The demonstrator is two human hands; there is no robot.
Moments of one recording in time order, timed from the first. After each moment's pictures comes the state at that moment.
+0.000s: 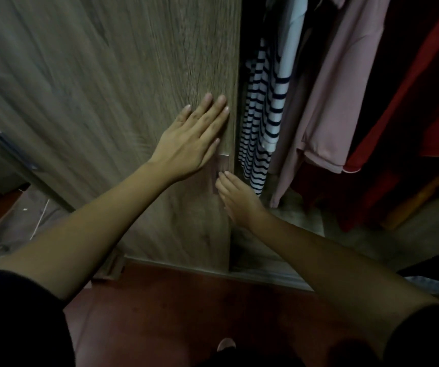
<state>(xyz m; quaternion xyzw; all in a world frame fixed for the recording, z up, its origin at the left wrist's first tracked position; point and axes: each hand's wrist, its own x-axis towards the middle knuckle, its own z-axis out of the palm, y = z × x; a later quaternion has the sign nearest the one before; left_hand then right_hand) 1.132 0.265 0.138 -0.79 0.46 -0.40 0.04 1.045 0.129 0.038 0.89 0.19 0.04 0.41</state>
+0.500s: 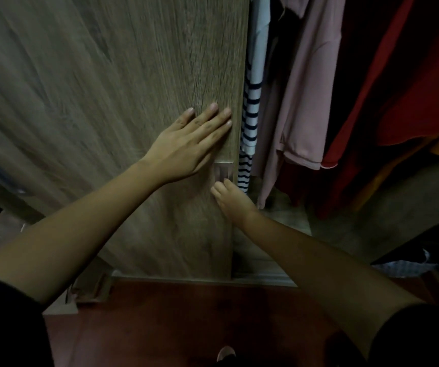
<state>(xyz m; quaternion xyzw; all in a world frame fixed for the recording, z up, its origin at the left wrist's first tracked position) 1.136 0.242 0.152 -0.71 0.55 -0.43 0.10 1.050 0.115 0.030 0.88 0.17 0.02 0.44</state>
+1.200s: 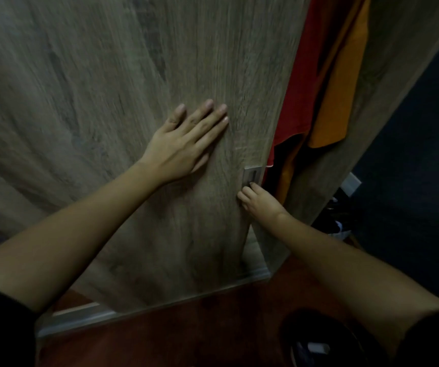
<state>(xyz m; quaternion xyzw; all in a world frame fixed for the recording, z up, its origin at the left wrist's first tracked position) 1.076 0.056 0.160 -0.63 0.58 -0.52 0.06 0.904 -0.084 0.066 0.85 0.02 -0.17 0.50</state>
